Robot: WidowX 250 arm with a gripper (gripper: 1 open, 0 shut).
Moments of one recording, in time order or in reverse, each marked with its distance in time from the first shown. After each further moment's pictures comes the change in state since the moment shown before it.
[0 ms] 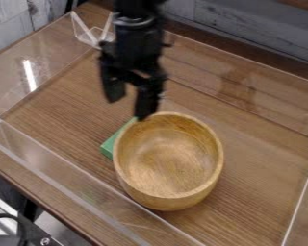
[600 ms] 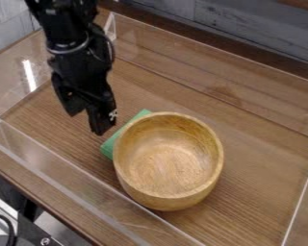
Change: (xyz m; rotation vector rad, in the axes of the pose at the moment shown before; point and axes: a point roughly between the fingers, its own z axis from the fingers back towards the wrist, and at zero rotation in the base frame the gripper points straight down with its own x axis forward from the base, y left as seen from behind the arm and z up) arm -0.023 0.011 -0.022 0.001 -0.098 -0.005
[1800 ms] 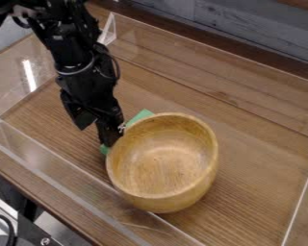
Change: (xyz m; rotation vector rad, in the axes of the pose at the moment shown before) arm 0.005 -0.014 -0.028 -0.054 -0.025 0.005
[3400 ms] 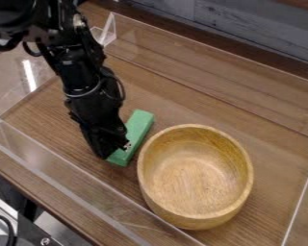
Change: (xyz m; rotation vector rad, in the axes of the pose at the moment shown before) arm -0.005 -0.001 -0.022 -0.058 0.028 0.028
